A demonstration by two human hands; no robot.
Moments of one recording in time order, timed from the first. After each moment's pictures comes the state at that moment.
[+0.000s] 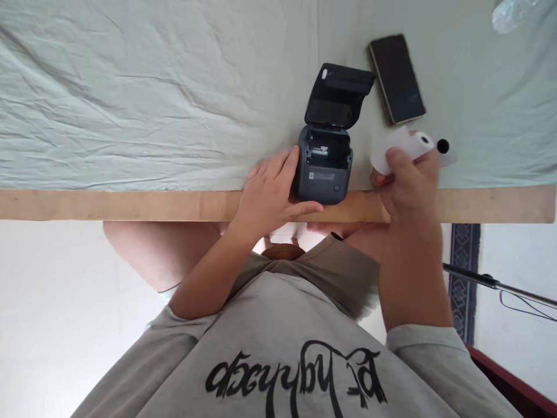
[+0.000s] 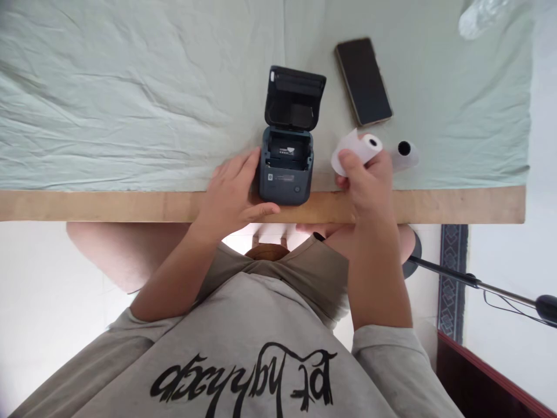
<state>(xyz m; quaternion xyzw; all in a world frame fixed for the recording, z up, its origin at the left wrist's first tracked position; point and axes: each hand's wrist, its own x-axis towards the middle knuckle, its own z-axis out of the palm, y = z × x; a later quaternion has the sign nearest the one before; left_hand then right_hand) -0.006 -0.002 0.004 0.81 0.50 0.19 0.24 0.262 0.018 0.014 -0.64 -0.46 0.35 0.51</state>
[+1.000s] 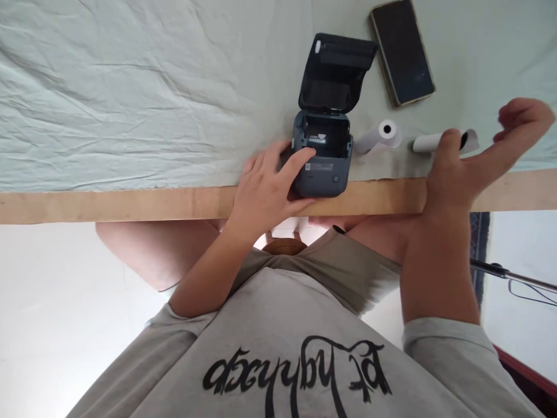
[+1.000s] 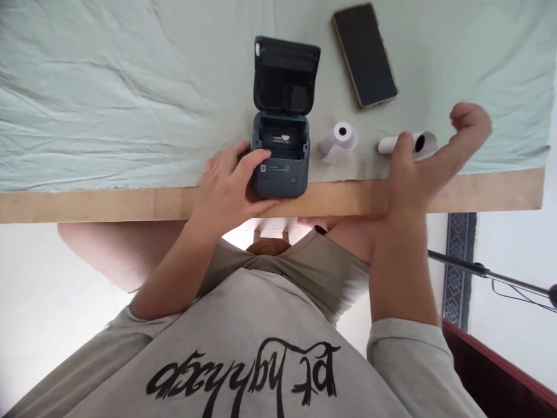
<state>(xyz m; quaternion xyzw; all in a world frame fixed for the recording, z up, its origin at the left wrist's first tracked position) 0.002 -0.008 0.016 0.82 0.50 0.17 0.22 0.395 0.018 -0.016 -0.66 -0.64 -0.12 0.37</state>
